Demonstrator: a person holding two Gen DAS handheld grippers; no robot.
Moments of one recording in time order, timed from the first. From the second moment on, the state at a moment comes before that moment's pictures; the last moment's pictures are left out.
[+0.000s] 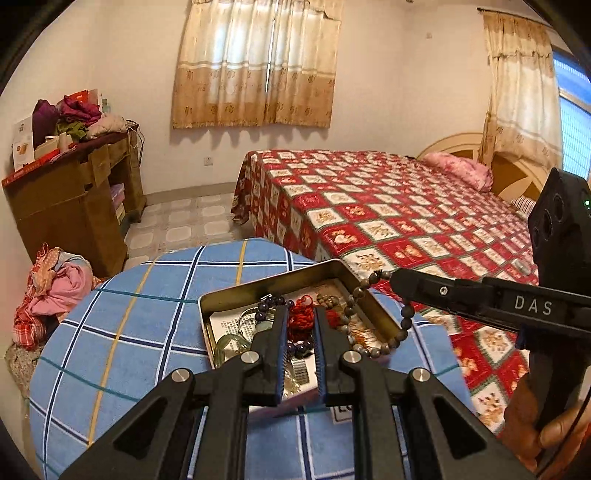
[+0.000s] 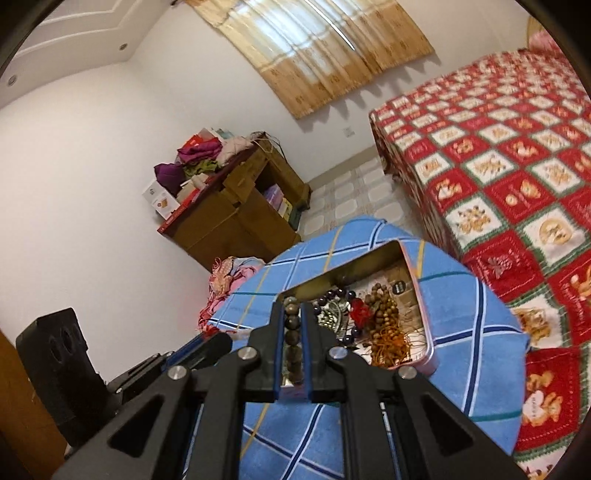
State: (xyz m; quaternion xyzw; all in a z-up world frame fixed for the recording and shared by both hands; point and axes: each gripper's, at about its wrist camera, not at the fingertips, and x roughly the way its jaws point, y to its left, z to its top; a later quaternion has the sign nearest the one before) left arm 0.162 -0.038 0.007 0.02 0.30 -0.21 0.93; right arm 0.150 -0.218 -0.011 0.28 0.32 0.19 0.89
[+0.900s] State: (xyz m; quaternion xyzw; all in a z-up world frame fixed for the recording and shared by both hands) left arm 0.200 -0.045 -0.029 0.02 0.36 -0.15 0.92; right arm 0.154 -0.225 -0.024 0.22 0.31 0.08 0.92
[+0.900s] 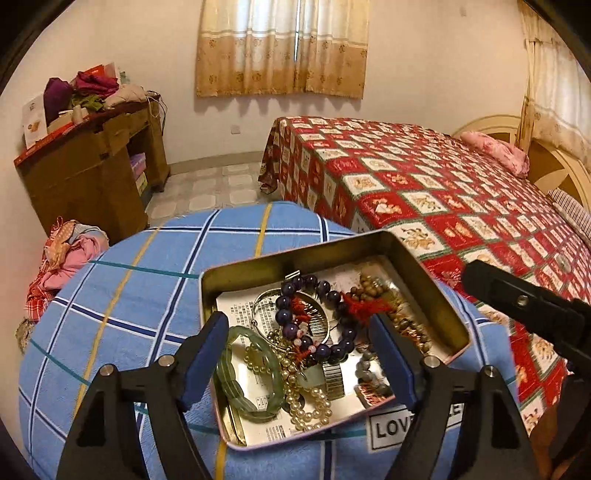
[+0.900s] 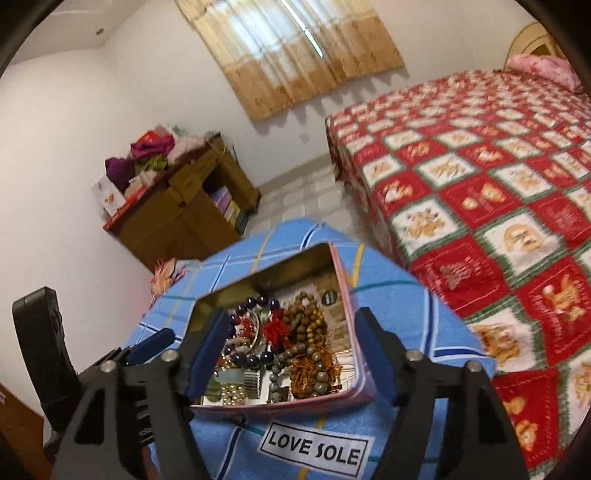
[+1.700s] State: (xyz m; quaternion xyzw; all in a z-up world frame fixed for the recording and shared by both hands) left arm 0.119 -0.018 -0.055 0.06 0.41 -0.03 0.91; right arm 0.080 -0.187 -0.035 0.10 0.38 -0.07 0.92
